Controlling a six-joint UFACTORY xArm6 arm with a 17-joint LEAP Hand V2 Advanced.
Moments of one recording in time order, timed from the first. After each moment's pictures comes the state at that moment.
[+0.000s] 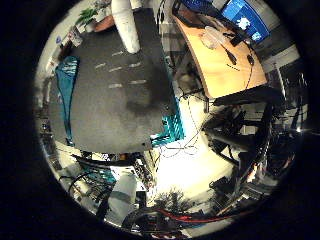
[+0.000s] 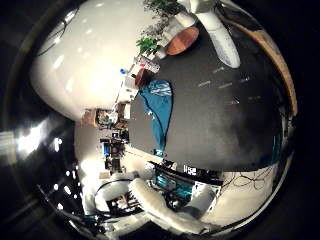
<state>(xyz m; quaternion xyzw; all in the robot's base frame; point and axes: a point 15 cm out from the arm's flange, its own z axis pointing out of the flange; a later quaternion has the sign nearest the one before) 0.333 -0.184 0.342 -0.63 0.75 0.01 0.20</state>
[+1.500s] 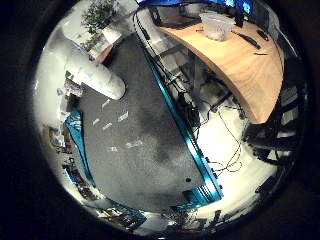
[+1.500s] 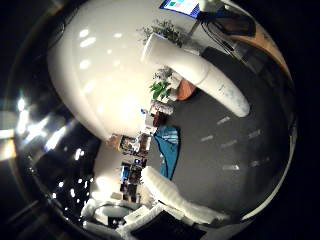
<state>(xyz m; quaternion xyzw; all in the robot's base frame) 0.432 -0.272 0.279 -0.51 0.75 0.01 0.42</state>
